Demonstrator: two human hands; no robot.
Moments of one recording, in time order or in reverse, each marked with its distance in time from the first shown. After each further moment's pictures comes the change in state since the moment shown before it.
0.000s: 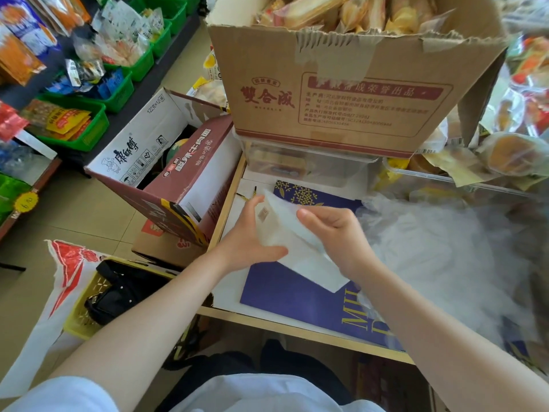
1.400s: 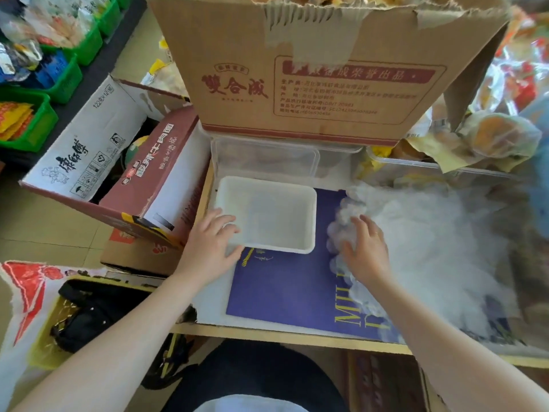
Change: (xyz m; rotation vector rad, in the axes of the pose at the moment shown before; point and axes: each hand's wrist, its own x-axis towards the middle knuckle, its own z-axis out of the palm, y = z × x) left_hand 0.039 -0.080 -0.022 0.916 0.229 0.435; right_hand 0.014 0.128 -0.067 -0.860 0.278 0.219
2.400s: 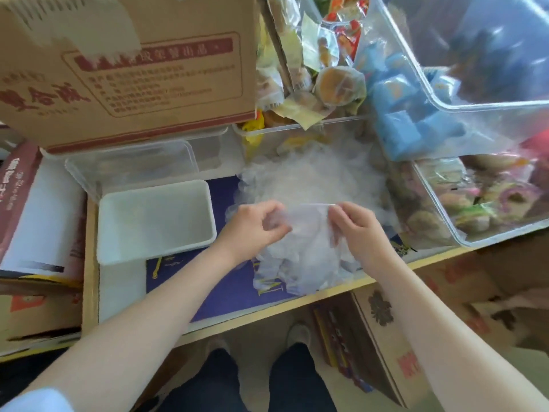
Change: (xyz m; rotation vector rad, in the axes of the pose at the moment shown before) left_hand 0.072 0.221 0.013 -0.626 -0.283 0.158; right_hand -0.096 0.063 -0.116 0.756 0.136 0.116
